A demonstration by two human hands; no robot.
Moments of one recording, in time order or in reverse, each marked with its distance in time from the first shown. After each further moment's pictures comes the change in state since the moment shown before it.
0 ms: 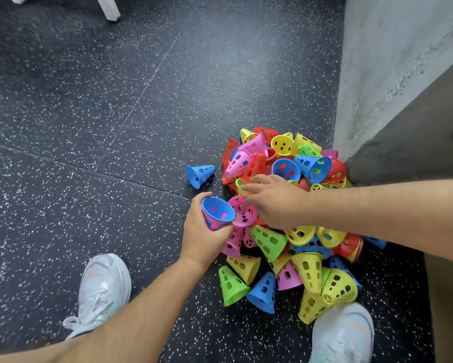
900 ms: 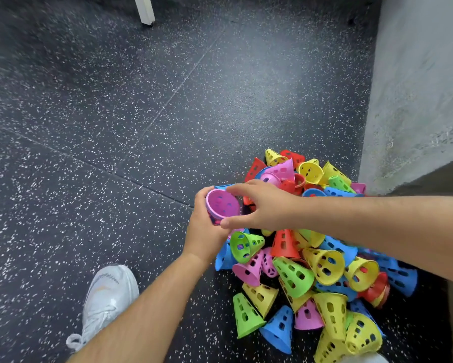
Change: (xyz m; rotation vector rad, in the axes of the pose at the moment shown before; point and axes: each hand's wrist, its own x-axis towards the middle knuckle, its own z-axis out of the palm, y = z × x) left_hand 0.068 -0.014 -0.037 -0.202 0.041 0.044; right_hand 0.080 -0.031 -0.053 0.536 0.047 0.128
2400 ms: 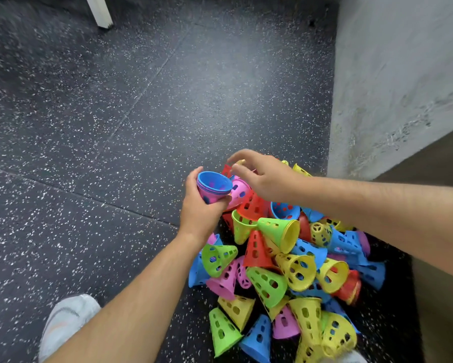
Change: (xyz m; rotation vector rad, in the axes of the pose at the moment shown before) left_hand 0.055 0.032 0.063 -0.058 0.000 0.017; right_hand -0.002 0.059 -0.058 0.110 0.285 0.044
